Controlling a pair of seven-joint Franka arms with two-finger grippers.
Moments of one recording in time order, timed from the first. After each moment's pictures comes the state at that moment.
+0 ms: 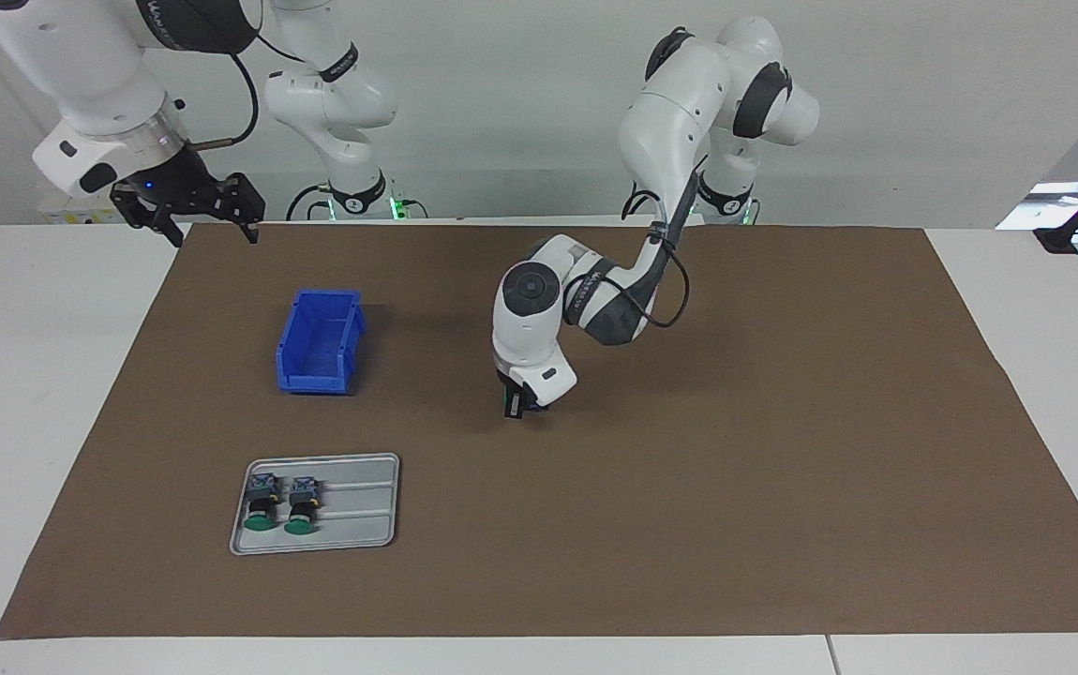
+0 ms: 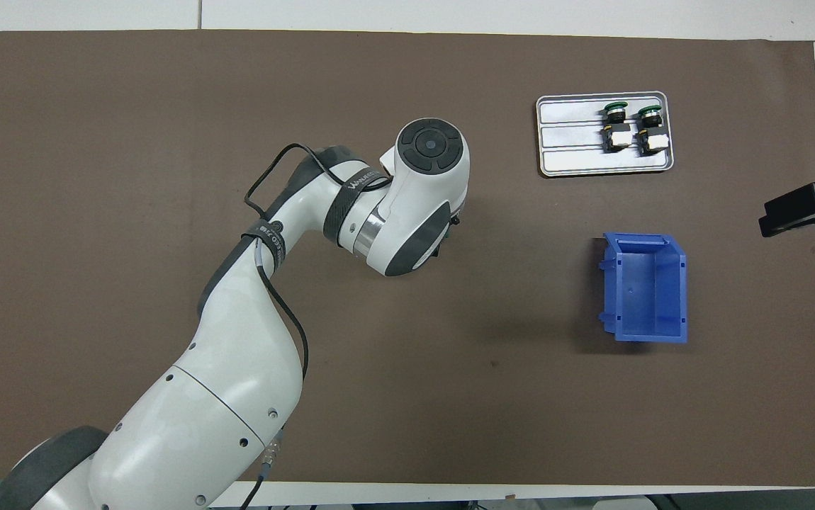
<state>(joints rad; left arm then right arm) -0.76 0.73 -0.04 -1.29 -0.11 2.01 -2.05 -0.05 -0.02 0.02 -1.57 -0.03 1.41 -0.09</state>
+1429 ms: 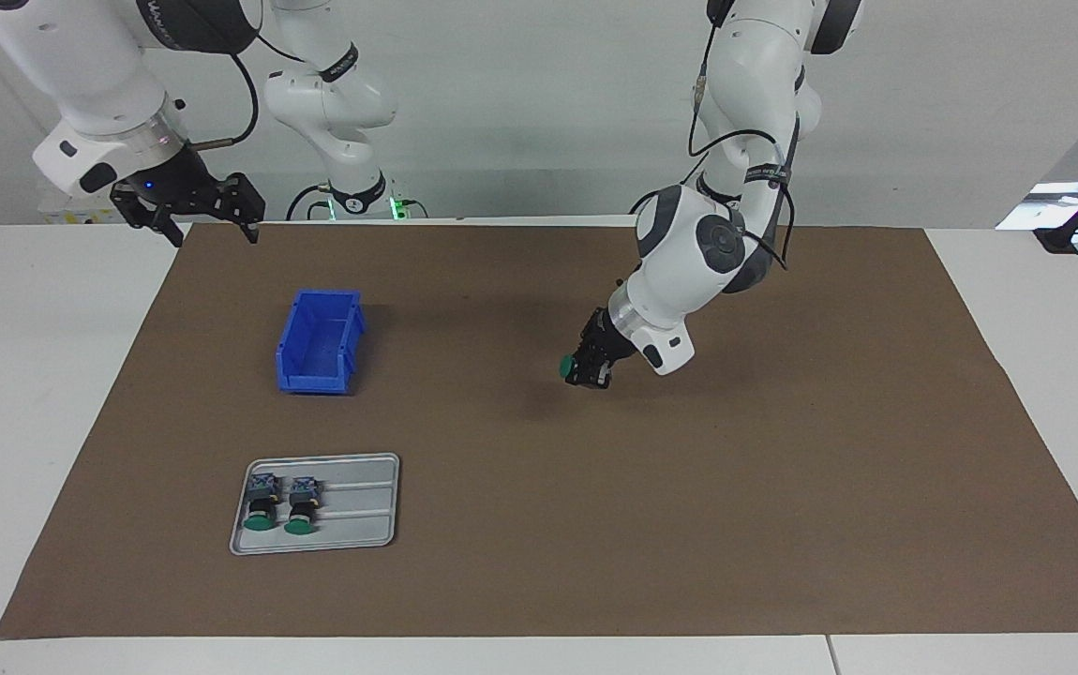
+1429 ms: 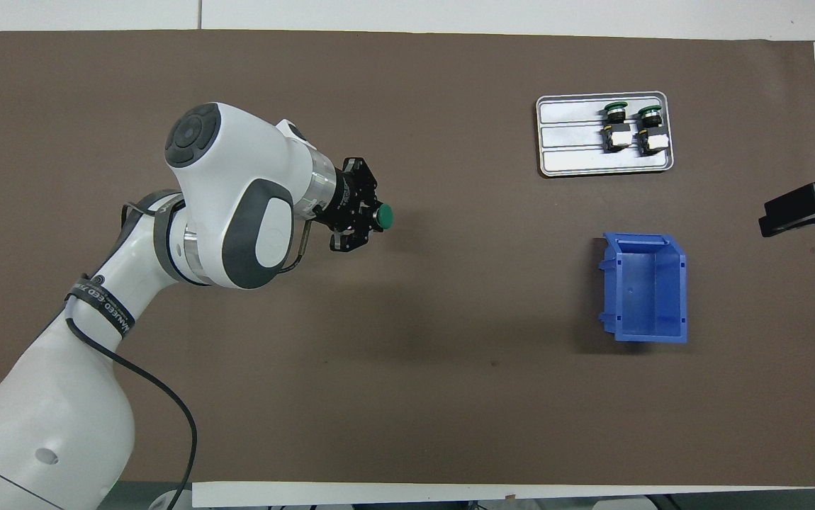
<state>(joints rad) -0.55 0.32 -0.03 -1.81 -0.59 2.22 -1.54 -0.05 -0.02 0.02 -1.57 -0.03 1.41 -0.09</state>
